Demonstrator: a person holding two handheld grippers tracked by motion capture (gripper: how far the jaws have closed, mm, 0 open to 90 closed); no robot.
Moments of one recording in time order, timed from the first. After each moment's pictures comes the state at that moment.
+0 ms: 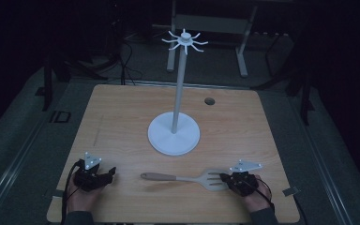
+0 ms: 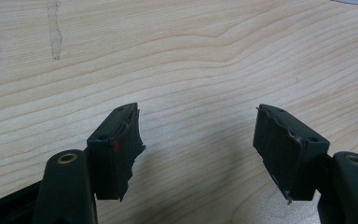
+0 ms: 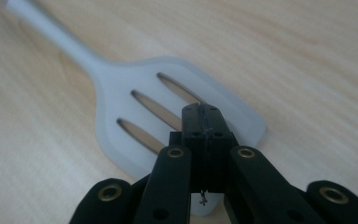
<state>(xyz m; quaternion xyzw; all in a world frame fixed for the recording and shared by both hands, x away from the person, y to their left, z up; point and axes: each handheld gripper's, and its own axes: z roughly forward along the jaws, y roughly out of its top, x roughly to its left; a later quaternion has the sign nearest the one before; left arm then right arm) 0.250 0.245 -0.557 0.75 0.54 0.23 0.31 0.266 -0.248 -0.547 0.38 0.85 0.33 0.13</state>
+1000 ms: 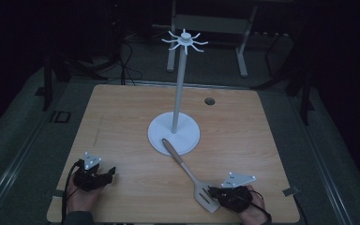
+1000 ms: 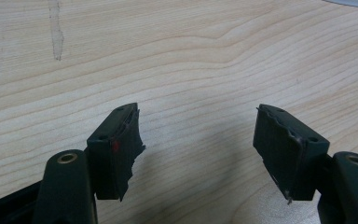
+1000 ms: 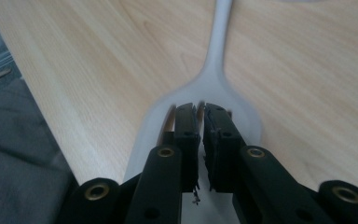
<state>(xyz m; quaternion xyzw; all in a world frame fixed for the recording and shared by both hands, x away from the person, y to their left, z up) 0.250 0.246 -0.557 0.74 0.54 0.23 0.31 0.224 -0.218 -0.524 0.31 0.87 0.37 0.08</state>
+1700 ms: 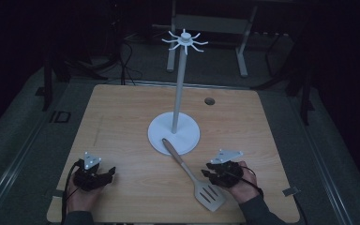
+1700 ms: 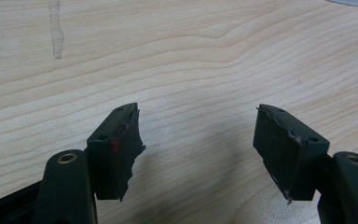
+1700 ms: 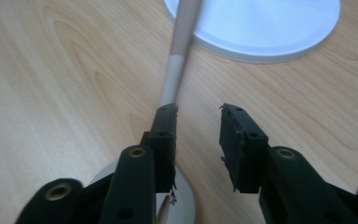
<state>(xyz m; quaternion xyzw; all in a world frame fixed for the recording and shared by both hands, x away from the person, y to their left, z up) 0.251 0.246 -0.558 0.74 0.54 0.23 0.31 0.281 -0.188 -0.494 0.30 0.89 0.33 0.13</state>
